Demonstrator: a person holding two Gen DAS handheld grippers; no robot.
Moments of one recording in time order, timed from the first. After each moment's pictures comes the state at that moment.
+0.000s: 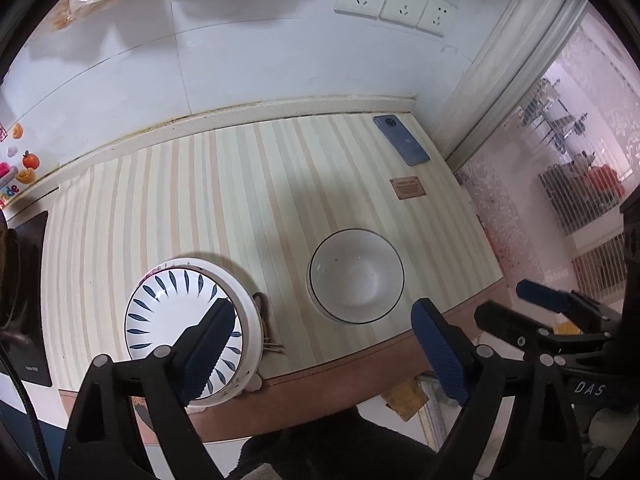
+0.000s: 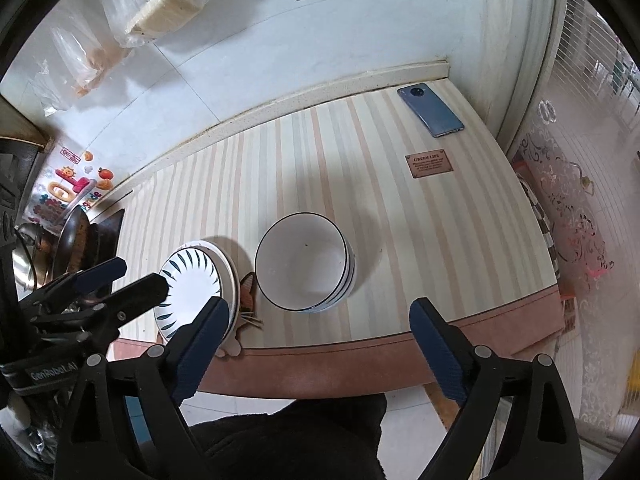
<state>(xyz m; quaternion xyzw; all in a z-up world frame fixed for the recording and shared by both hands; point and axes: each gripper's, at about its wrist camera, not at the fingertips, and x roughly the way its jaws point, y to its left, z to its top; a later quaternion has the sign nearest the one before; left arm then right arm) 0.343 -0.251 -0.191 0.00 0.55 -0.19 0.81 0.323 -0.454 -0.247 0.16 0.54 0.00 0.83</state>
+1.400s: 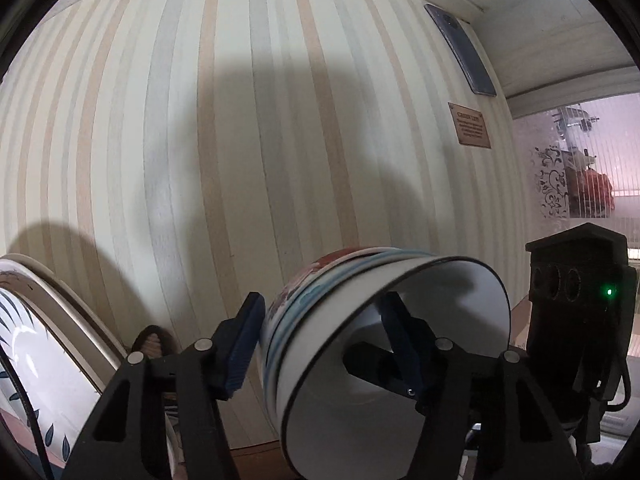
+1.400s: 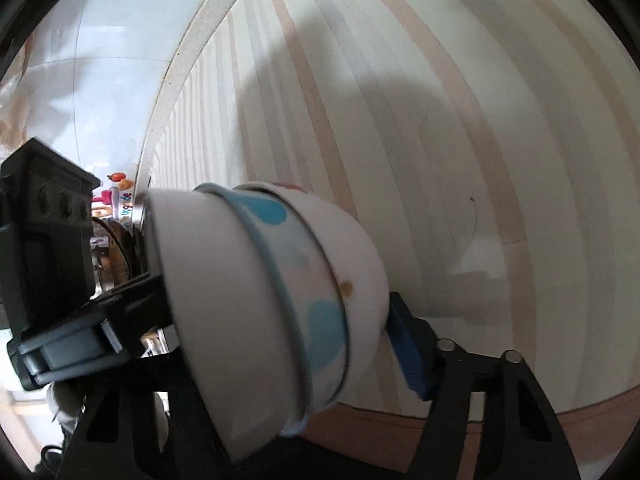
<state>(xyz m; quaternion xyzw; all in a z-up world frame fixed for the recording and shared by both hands) 0.449 -0.305 -0.393 -0.06 0.71 -0.21 0.67 0.450 -0.484 -0.506 0.37 0.64 0.13 0.66</state>
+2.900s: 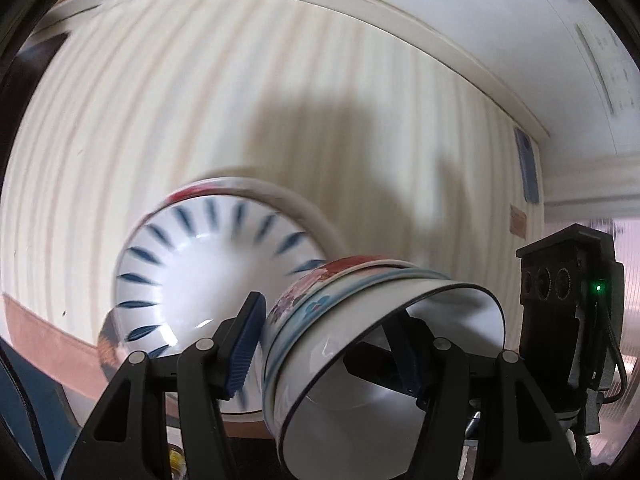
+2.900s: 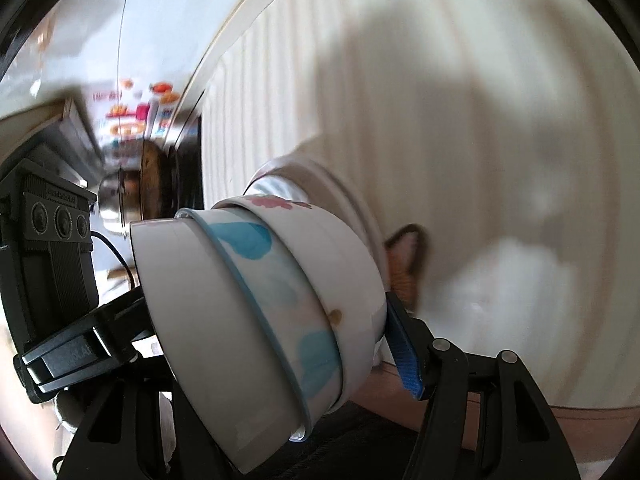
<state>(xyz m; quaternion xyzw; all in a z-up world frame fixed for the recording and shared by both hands) 0.422 -0.123 -0.336 -0.17 0.68 -0.06 0.71 0.481 -0.316 -0.458 0.29 0.69 0.27 0.61</state>
